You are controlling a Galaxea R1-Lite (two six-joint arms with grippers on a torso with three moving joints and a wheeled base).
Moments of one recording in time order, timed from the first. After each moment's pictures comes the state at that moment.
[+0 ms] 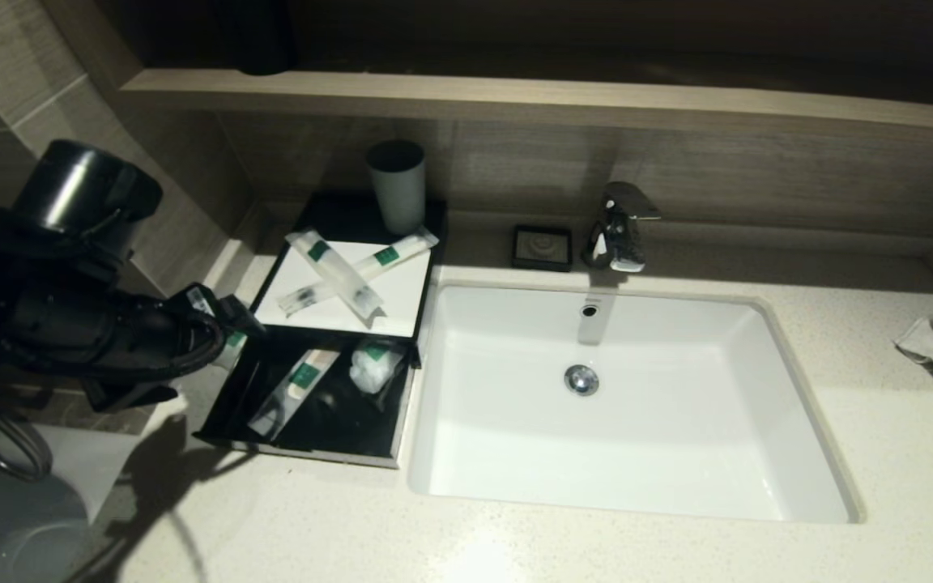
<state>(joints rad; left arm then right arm) -0.24 1.52 -1.23 0.51 0.12 -0.81 0.00 0.00 0.00 0.00 -0.01 0.04</state>
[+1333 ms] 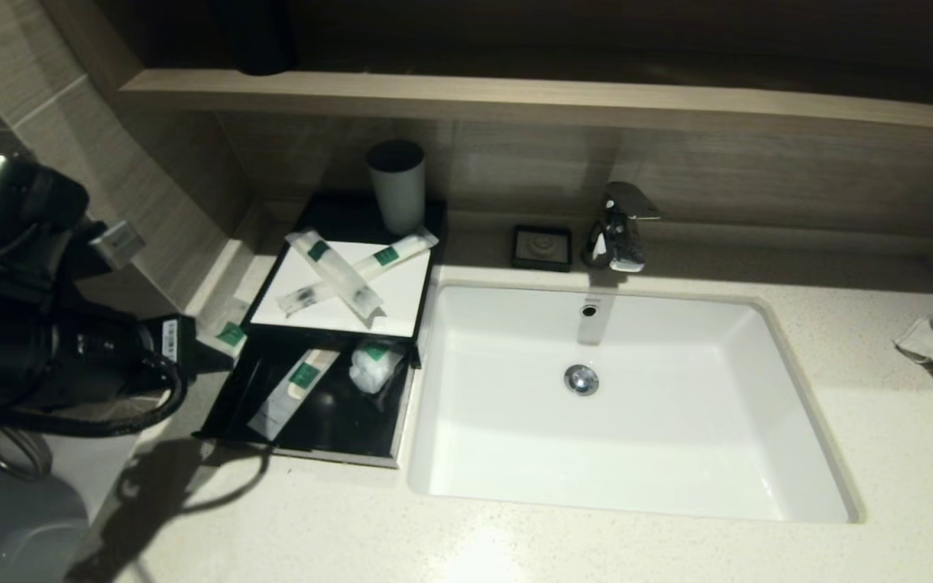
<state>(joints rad) -0.20 1.39 -1.09 0.41 0.04 -0.33 0.00 0.00 0.00 0.00 -0.01 0.04</state>
